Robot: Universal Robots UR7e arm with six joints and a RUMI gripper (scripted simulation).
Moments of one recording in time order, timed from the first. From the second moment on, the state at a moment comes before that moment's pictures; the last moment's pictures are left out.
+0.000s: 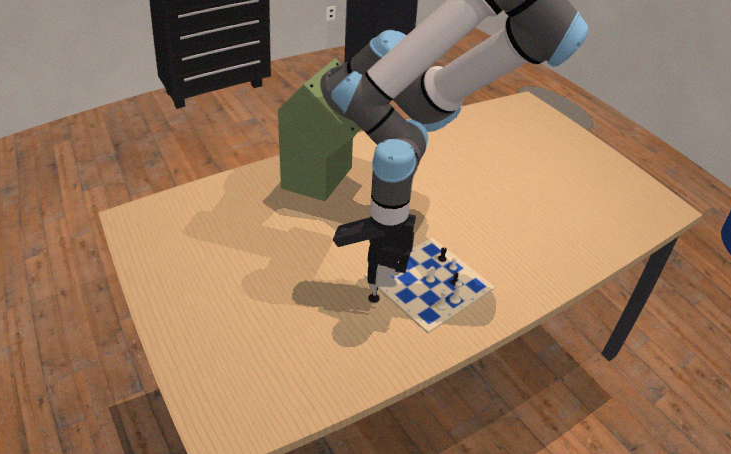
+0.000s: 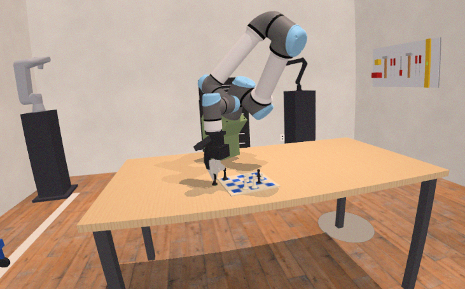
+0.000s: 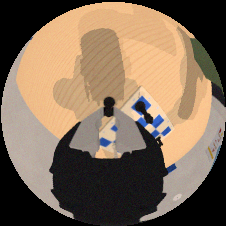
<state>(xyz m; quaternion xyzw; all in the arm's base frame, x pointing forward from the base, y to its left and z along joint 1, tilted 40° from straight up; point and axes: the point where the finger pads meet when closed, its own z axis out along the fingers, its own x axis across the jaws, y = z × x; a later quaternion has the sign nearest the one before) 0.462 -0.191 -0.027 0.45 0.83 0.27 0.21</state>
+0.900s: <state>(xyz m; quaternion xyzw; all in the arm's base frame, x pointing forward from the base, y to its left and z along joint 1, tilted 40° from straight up) 0.464 -0.191 -0.029 0.45 0.83 0.27 0.21</state>
